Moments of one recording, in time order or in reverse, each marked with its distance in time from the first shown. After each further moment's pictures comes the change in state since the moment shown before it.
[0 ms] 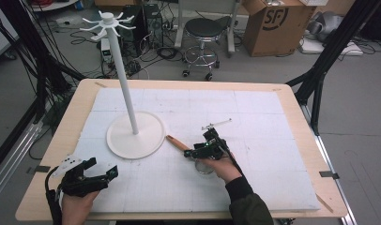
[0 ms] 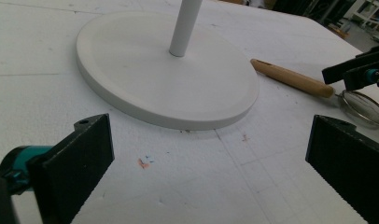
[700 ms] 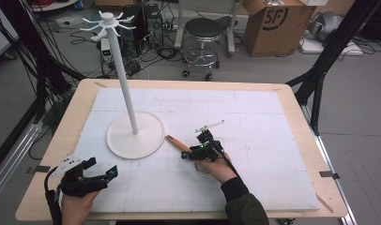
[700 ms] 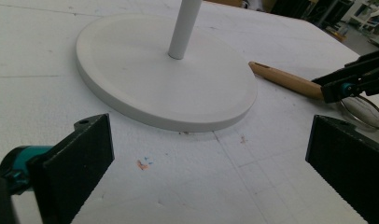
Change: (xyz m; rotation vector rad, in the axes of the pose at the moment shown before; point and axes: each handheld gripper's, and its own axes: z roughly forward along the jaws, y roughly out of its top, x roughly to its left) left arm 0.000 0.000 0.000 -0.003 -0.007 -0.001; right arm 0.007 0.000 0.016 0.049 -0.064 -0.021
